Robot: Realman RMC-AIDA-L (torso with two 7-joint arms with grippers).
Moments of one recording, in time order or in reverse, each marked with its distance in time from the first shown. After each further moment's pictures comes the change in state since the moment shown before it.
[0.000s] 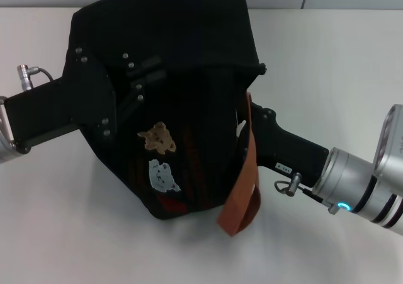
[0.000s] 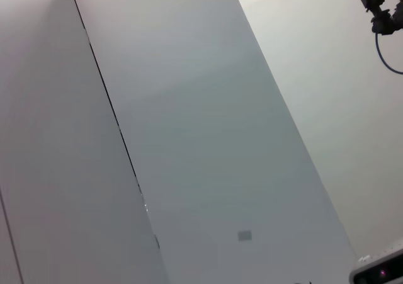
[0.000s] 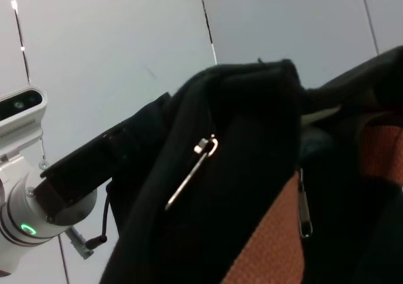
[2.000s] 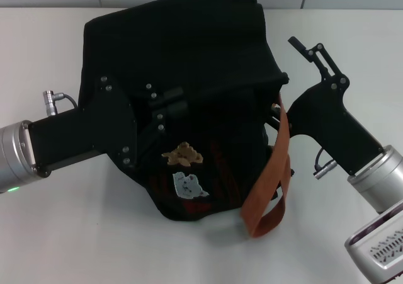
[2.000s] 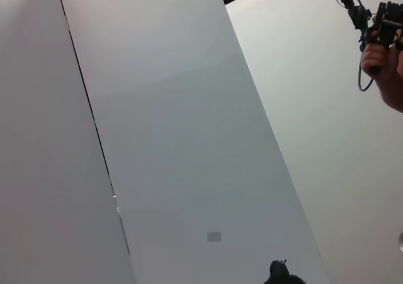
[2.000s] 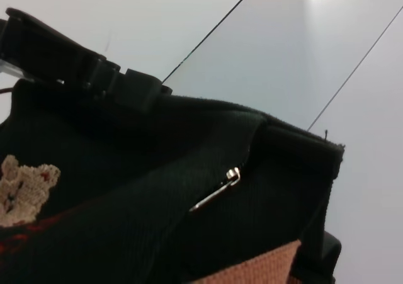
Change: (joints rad) left arm 0.007 -0.002 0.079 -0.100 0.002 -0.020 0.054; right arm -0.158 0.001 0.281 0.077 0.003 -0.139 -1.120
